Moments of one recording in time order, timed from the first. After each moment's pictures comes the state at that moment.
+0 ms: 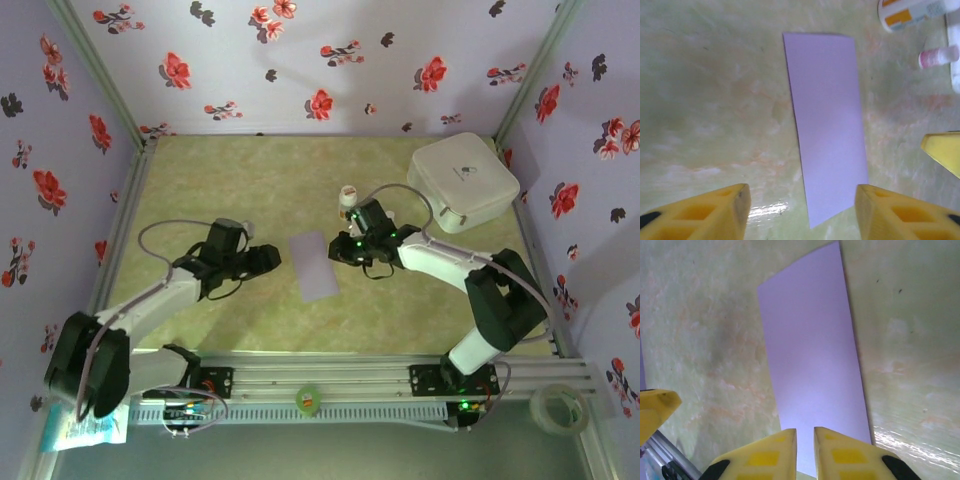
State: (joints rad) left arm -0.50 1.23 0.63 -0.25 0.27 -0.76; right arm 0.64 1.59 0.93 -0.25 -0.37 0.77
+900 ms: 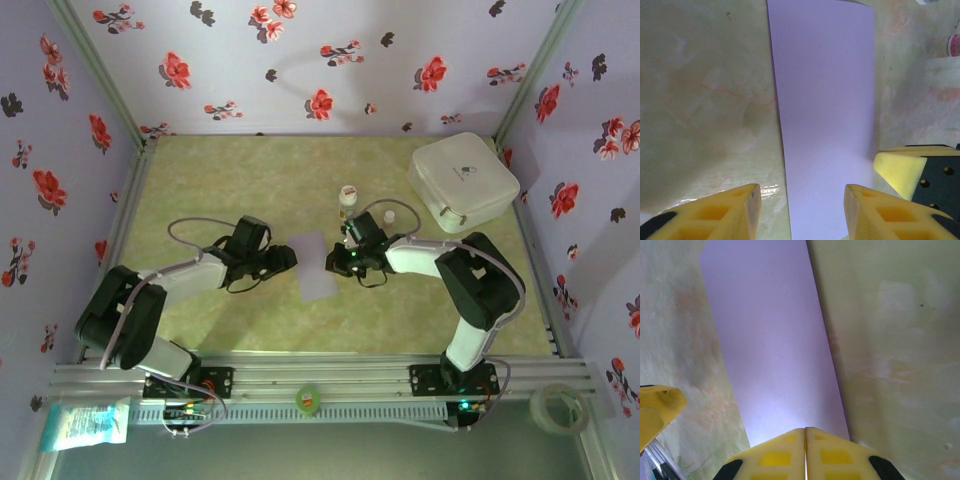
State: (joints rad) left arm -0.57 1.49 0.69 -0.11 0.28 -0.86; right arm 0.65 1.75 0.86 -0.07 -0.43 0.83
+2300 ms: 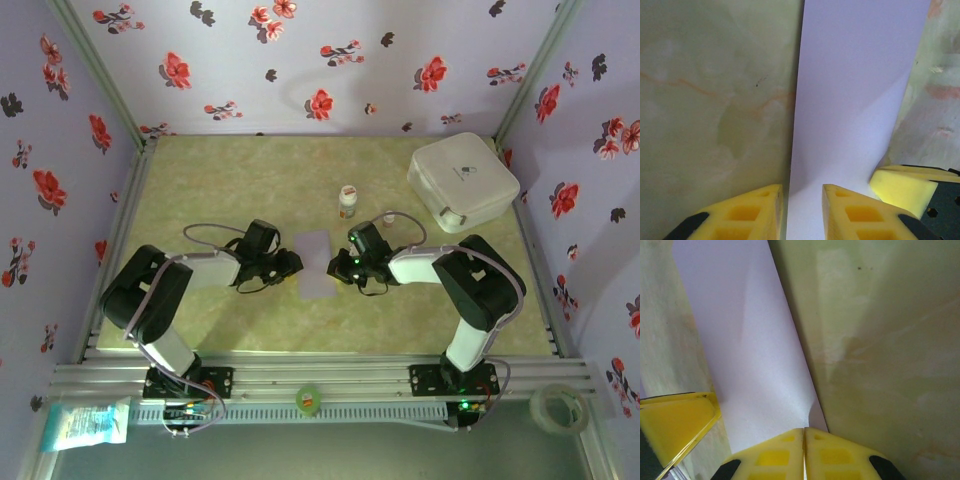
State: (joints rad) left arm -0.60 1.66 0.70 0.03 0.34 -0.96; right arm 0.65 1.74 0.74 0.10 -0.40 1.00
